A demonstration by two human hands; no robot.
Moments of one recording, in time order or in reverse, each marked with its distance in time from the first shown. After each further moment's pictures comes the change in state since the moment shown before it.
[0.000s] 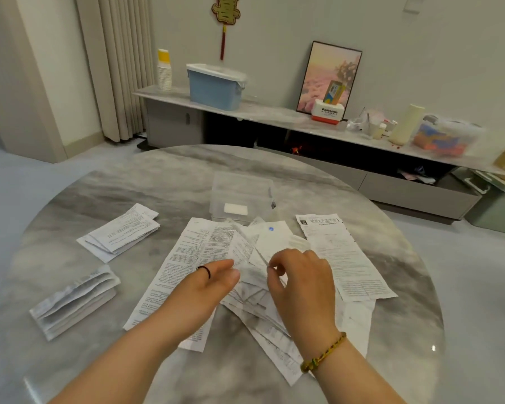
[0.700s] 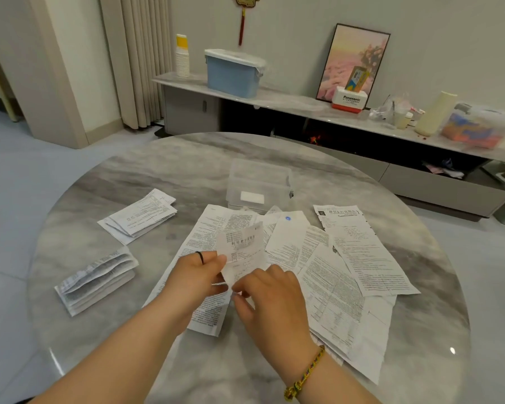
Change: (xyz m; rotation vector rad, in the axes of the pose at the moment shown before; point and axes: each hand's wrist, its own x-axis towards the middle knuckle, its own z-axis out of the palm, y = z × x) left_hand 0.003 -0.009 -0.009 -0.377 0.206 -0.151; right_hand -0.035 -0.036 0.031 0.119 -0.144 -0.181
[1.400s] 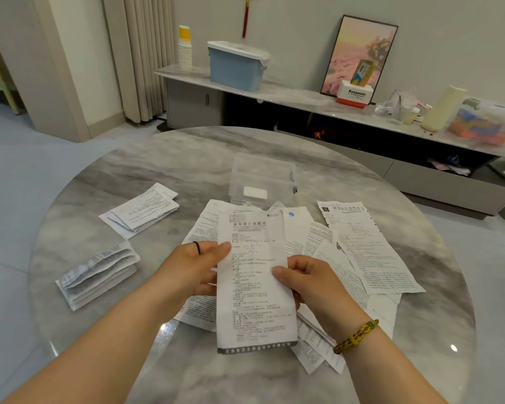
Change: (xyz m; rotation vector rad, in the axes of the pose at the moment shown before) left_hand 0.007 0.005 -0.016 0.017 -0.180 -0.032; right_hand 0.022 0.039 -0.041 1.100 -0.496 0.875
